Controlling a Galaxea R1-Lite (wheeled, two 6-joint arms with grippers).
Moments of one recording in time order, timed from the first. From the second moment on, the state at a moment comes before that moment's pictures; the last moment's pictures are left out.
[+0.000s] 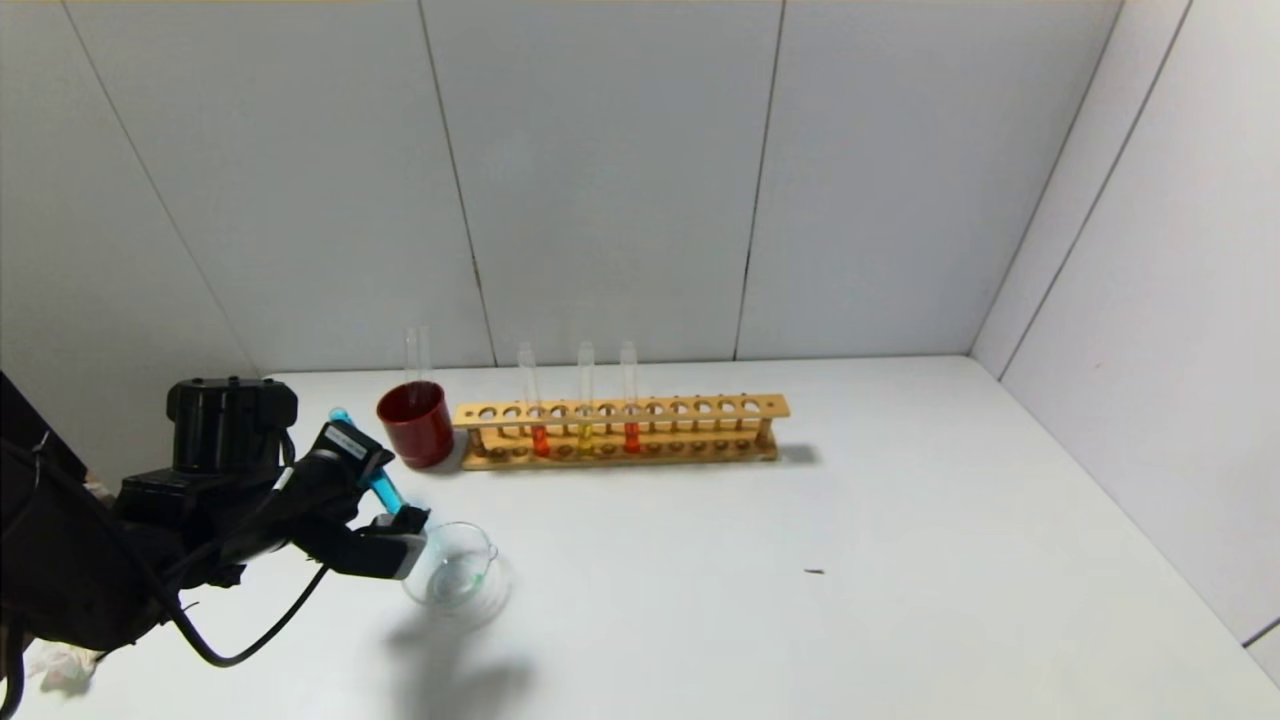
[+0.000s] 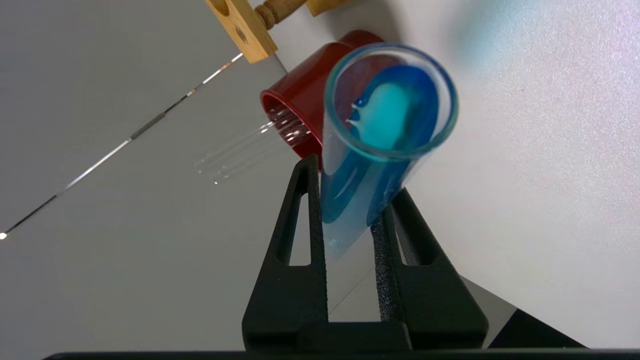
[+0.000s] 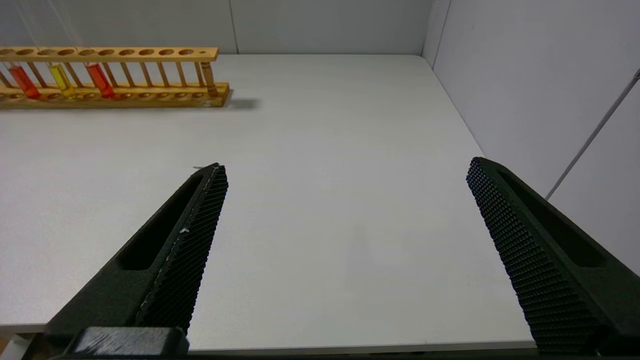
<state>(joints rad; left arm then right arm) -0.12 1.80 -0.53 -0.77 -0.02 2.01 0.00 0.00 0.00 0.00 0.01 0.00</state>
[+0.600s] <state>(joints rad) -0.15 1.80 -0.52 -0.77 -0.03 2.08 0.00 0.00 0.00 0.00 0.01 0.00</state>
